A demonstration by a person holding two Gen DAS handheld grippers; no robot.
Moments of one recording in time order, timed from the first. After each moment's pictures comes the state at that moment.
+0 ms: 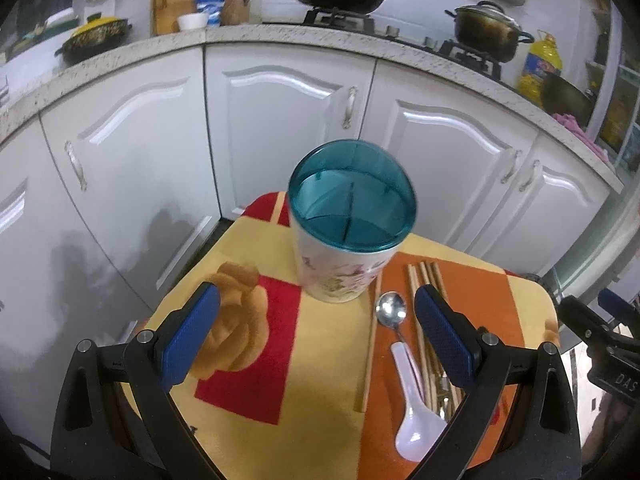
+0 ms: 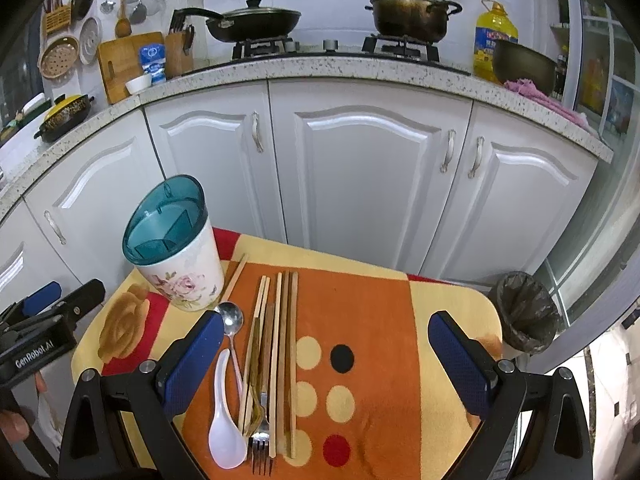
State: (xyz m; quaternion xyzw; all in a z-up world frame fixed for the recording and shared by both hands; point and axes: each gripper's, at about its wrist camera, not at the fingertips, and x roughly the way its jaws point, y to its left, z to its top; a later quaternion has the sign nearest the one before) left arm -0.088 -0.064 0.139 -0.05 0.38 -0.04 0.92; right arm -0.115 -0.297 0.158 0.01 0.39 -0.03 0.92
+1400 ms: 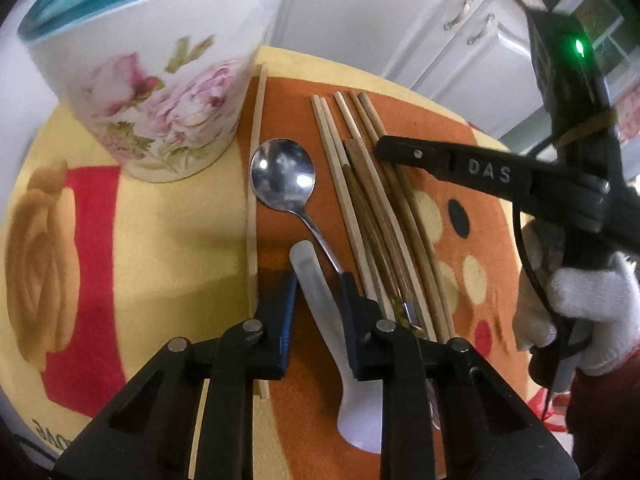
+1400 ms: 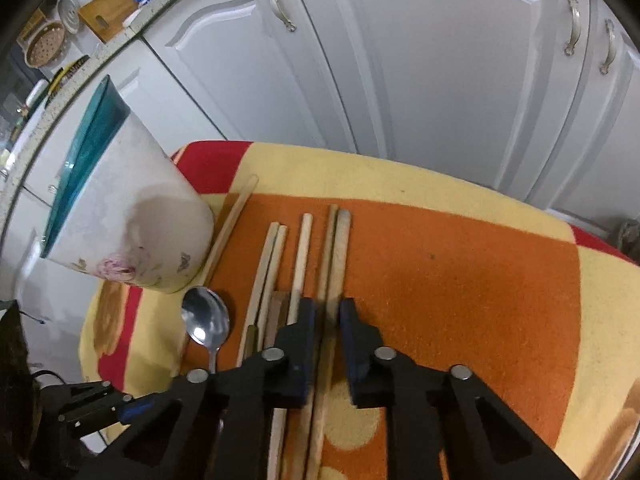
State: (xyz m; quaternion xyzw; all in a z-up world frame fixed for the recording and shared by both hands) left arm -0.038 -0.148 0.016 -0.03 0.58 -0.22 0.78; right arm 0.020 -0.309 0.013 0.10 0.54 0.12 0.82
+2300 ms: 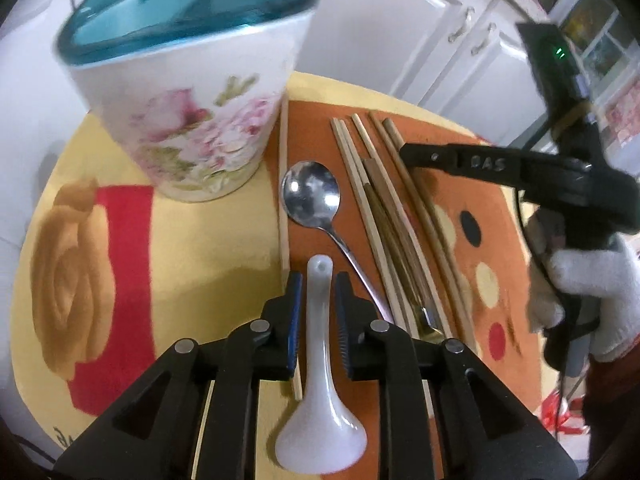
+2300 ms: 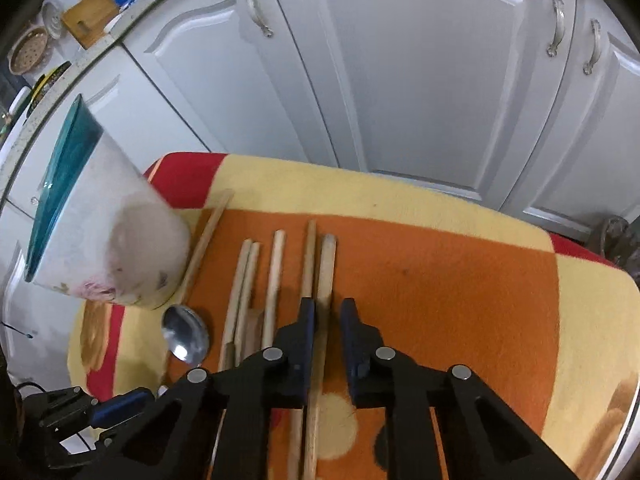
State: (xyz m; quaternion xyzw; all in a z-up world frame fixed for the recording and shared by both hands) left arm -0.041 -0.135 0.022 0.01 0.55 -0.20 0.81; right arm 0.028 -0.318 0.014 0.09 0.55 0.09 0.83
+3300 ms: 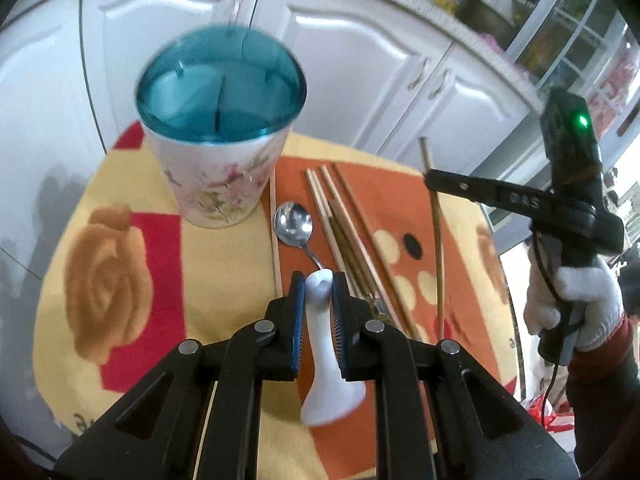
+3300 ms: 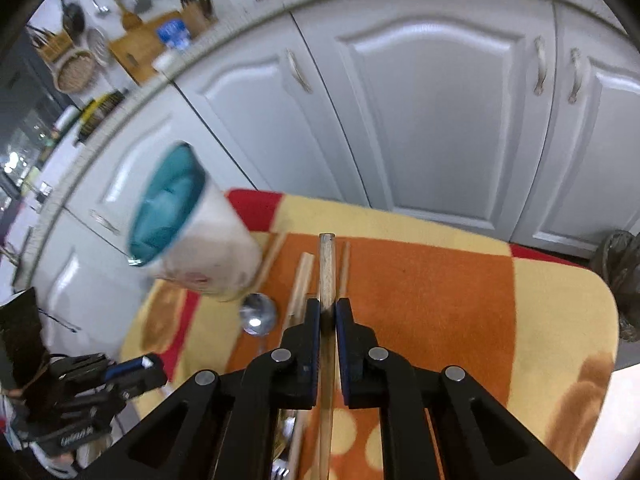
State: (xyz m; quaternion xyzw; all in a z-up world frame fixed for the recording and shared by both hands) left arm -0.085 -0.084 0.095 -0.05 0.48 -0.25 0.84; right arm -0.036 -0.341 0.096 0.13 0.47 0.14 0.86
